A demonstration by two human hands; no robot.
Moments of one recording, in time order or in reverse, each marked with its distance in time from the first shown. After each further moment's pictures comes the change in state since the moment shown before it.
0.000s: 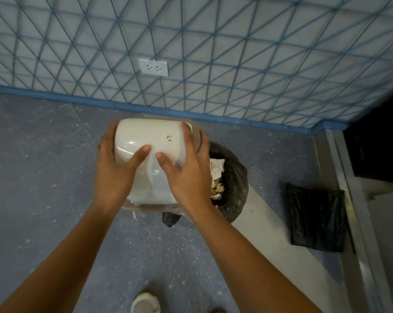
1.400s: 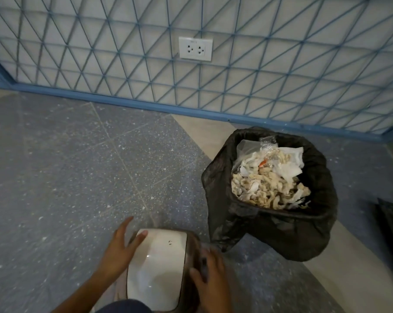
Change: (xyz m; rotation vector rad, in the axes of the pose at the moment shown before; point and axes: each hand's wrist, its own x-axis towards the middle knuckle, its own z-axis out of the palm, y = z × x) left_hand -0.023 -0.405 0.023 0.180 -0.298 -0.373; right_hand -0.162 0.273 0.280 -0.042 -0.437 0.394
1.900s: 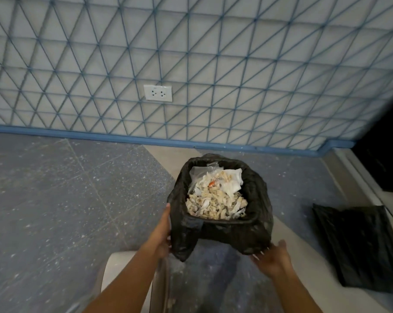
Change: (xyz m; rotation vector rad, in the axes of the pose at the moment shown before) left_hand -0.047 0.190 0.079 -0.672 -0.424 -0.375; right_hand 0.003 0.059 -0.233 1.548 0.336 0.505
